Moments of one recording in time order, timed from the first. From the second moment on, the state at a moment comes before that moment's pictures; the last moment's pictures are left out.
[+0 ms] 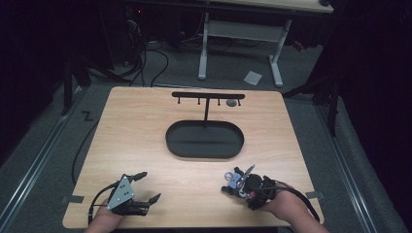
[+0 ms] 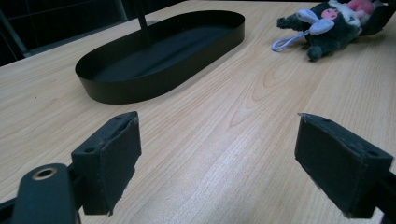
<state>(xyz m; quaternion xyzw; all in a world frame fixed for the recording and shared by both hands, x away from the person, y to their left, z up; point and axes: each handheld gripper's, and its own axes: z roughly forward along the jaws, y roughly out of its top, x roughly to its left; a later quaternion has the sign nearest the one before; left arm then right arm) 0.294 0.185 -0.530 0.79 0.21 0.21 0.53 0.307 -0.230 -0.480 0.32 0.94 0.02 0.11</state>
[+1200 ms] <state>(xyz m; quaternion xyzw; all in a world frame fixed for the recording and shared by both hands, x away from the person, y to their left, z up) 0.294 0.185 -0.530 0.79 0.21 0.21 0.53 0.350 -0.251 -0.392 0.45 0.88 0.08 0.11</state>
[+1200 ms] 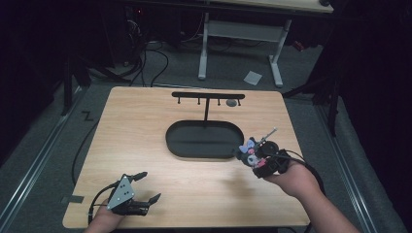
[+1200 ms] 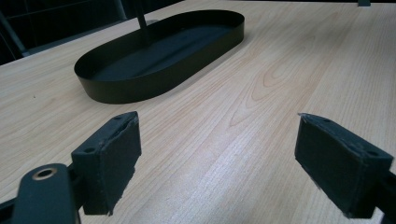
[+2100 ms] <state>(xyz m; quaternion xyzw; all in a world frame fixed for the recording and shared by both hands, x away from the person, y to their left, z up) 0.294 0.186 -0.530 0.79 0.21 0.21 0.53 0.426 -0.238 -0.326 0.52 0.84 0.11 0.12</state>
